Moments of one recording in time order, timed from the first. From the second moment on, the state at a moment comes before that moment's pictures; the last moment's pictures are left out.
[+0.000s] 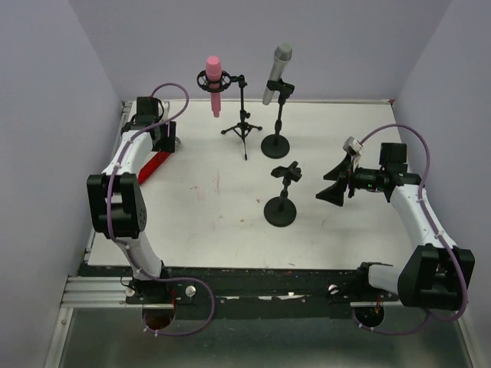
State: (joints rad) left arm 0.03 1.72 1.41 -0.53 -0.02 0.08; right arm -0.11 1.22 0.87 -0.57 -1.18 -0.59
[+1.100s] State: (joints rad) left arm 0.07 2.18 1.87 -0.92 -0.01 0.18; right arm -0.11 1.22 0.90 -0.61 -1.18 -0.60
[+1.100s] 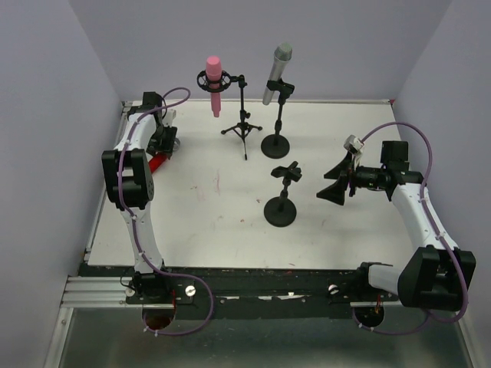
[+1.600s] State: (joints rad) left arm 0.07 2.17 1.87 -0.98 -0.01 0.15; right arm -0.11 1.22 0.93 -0.65 -1.19 -0.63
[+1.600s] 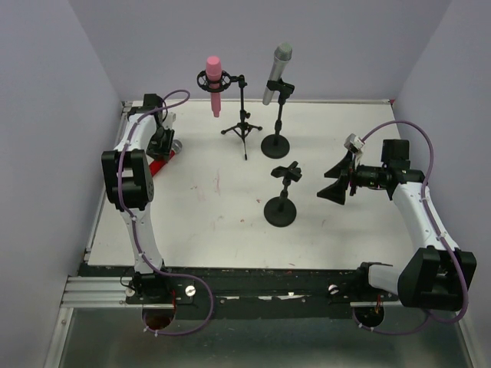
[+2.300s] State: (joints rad) left arm 0.04 1.76 1.61 -0.88 0.03 0.15; right arm -0.11 1.22 0.93 -0.66 -1.20 -0.63
